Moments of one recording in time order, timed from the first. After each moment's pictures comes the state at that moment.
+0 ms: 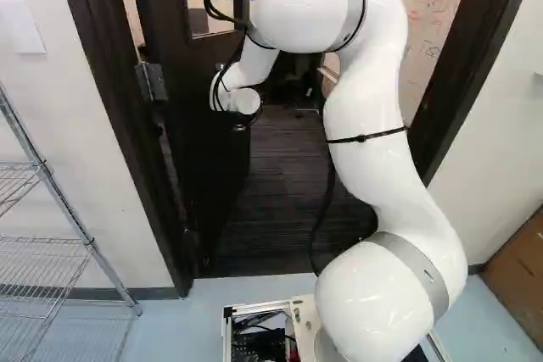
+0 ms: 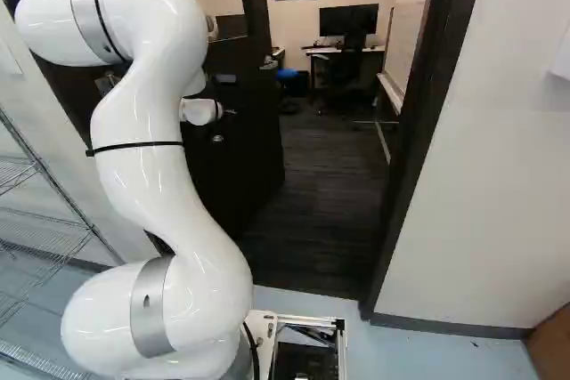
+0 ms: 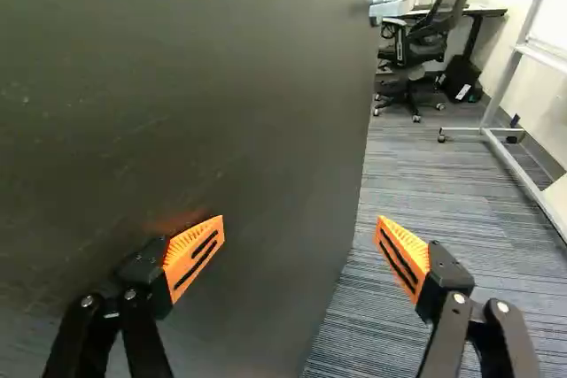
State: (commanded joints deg) arm 20.4 -33.4 -68.1 11.7 37.6 0.0
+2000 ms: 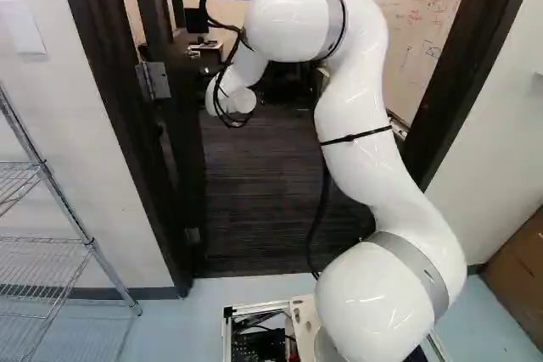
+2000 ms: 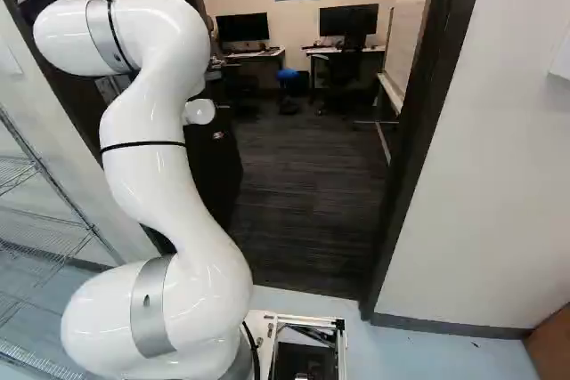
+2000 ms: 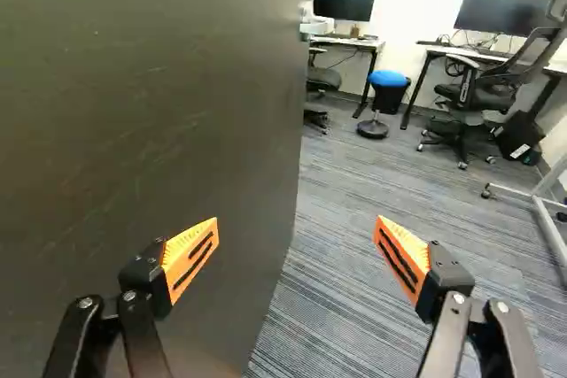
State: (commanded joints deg) arm 20.2 -36.9 -72.8 -3.1 37.6 0.0
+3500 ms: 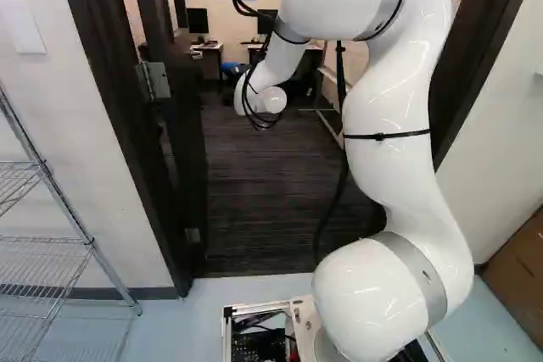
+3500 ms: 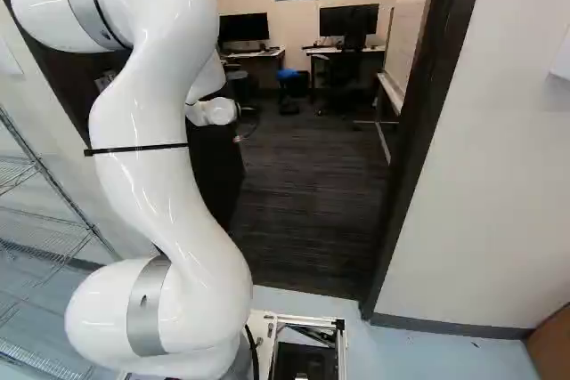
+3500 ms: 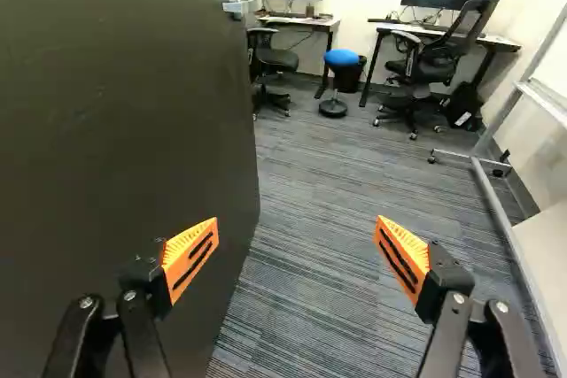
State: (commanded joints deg) arm 12.1 -27.0 -59.7 -3.1 37.6 0.0
